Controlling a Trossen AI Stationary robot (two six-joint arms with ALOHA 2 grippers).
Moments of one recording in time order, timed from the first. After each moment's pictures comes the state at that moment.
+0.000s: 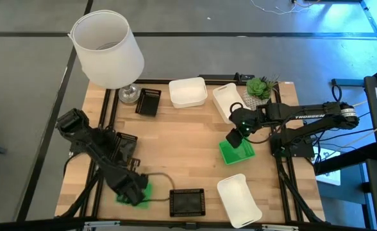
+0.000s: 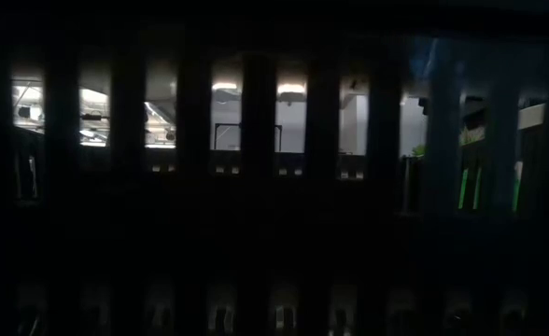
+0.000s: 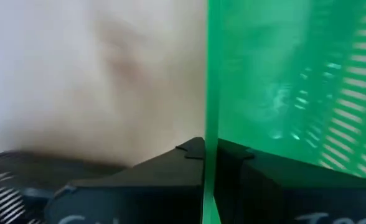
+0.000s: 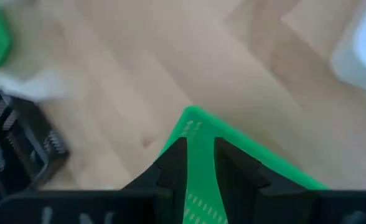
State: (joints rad) left arm -0.78 1.68 1.13 -1.05 -0.13 -0.71; right arm 0.00 1.19 0.96 -0.83 -0.07 0.75
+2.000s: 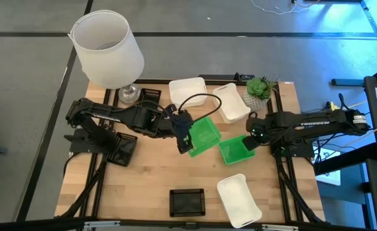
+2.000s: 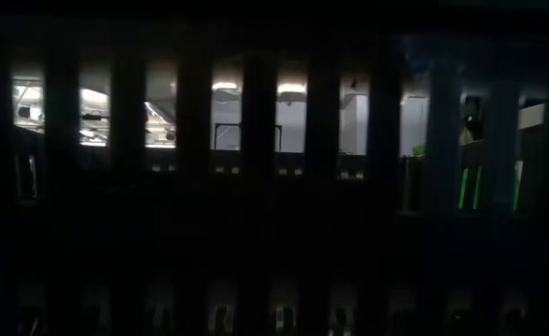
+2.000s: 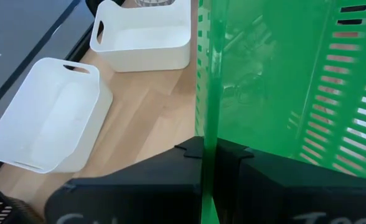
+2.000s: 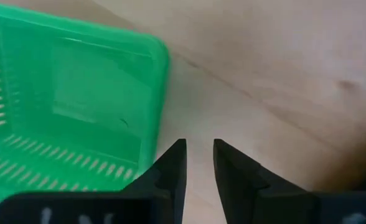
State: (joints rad) left arm -0.18 1.68 1.74 -0.87 -0.49 -0.43; right arm -0.09 0.96 0.49 -0.89 -0.14 0.99
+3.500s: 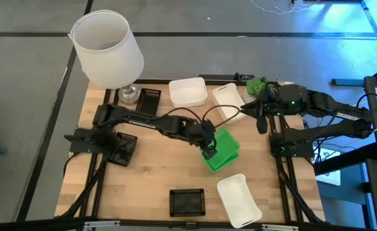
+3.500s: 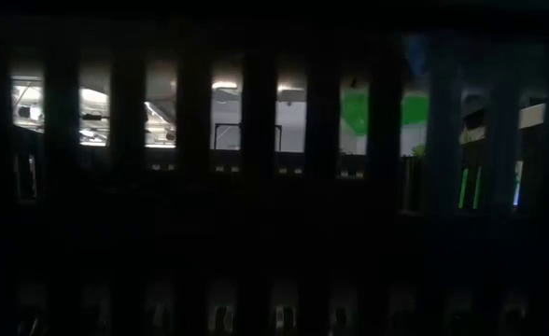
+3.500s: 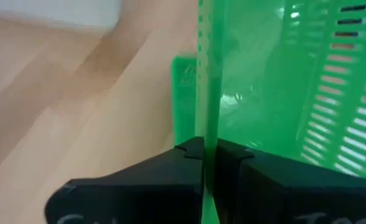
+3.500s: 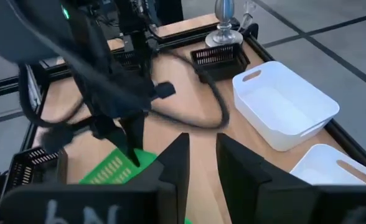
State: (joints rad) left arm -0.10 2.00 1.74 -0.56 -0.19 -0.62; right arm -0.09 0.82 1.09 -0.74 0.07 0.20
